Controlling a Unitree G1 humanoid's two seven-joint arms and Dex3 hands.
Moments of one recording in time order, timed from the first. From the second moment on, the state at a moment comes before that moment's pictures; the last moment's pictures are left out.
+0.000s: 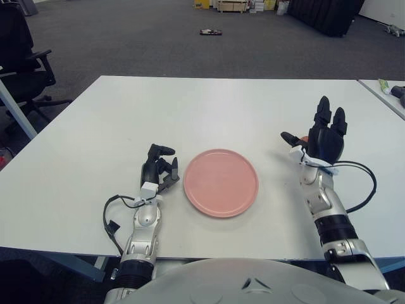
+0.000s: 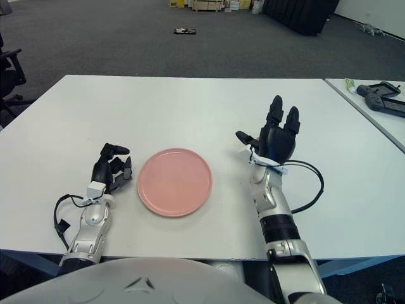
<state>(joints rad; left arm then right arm) 0.16 -0.03 0.00 0.22 0.15 -0.34 0.19 -0.23 -0.27 0.05 0.39 -0.71 0.10 -0.56</state>
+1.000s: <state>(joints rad) 0.16 -0.03 0.00 0.24 0.15 -0.36 0.20 -0.57 -0.31 0.12 0.96 -0.59 0.31 -0.34</state>
